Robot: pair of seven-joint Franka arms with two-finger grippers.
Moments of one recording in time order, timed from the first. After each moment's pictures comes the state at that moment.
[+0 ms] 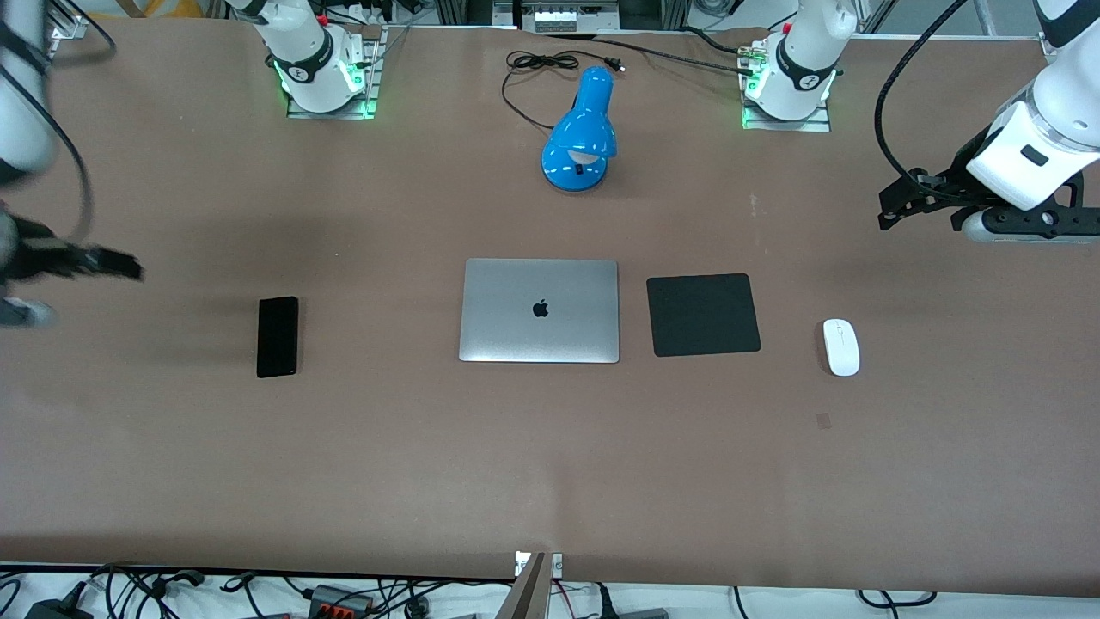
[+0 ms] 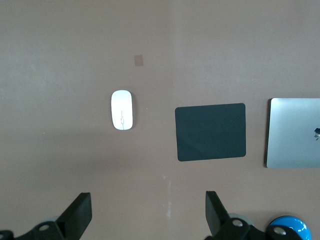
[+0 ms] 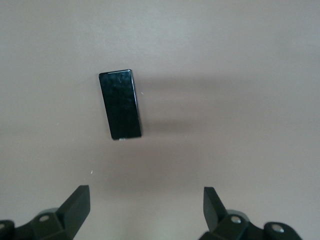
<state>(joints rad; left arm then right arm) -0.11 -0.03 0.03 -1.70 -0.03 1.66 -0.11 -0.03 0.33 -0.09 -1.53 -0.03 1.67 -0.11</state>
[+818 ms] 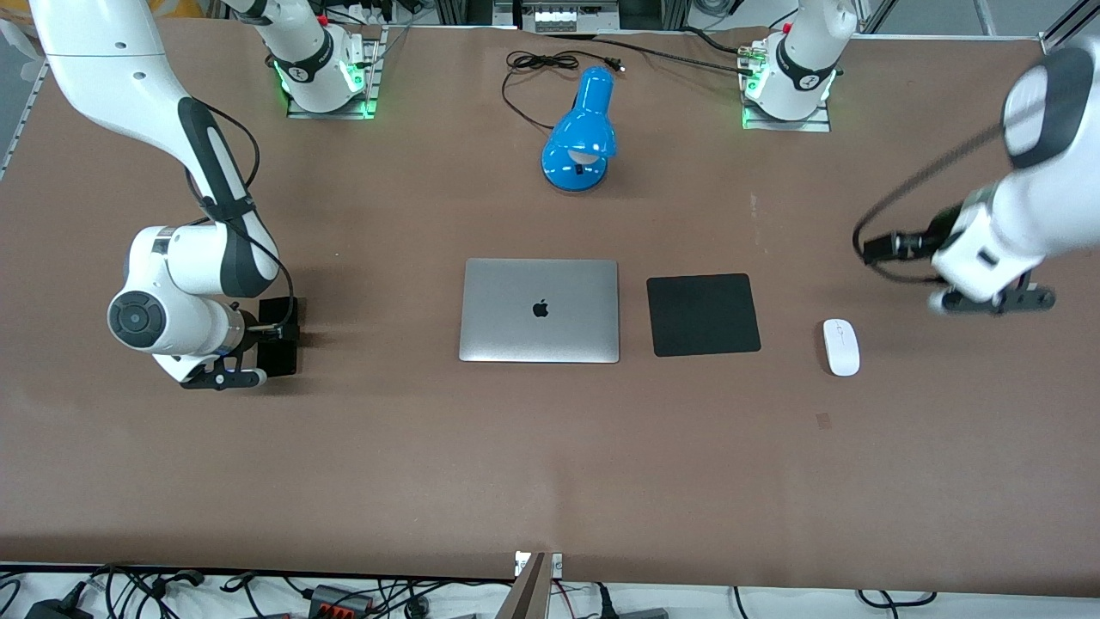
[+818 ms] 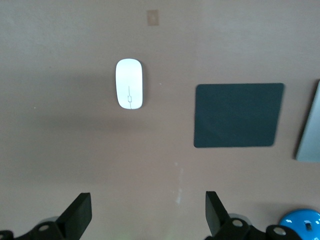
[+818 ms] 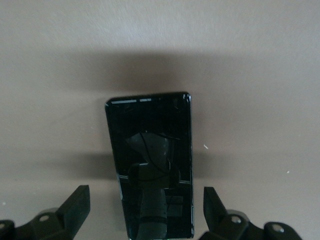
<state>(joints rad) -0.06 0.24 0.04 -1.62 -0.03 1.62 -0.09 0.09 0.59 -0.08 -1.79 -0.02 2.18 0.00</state>
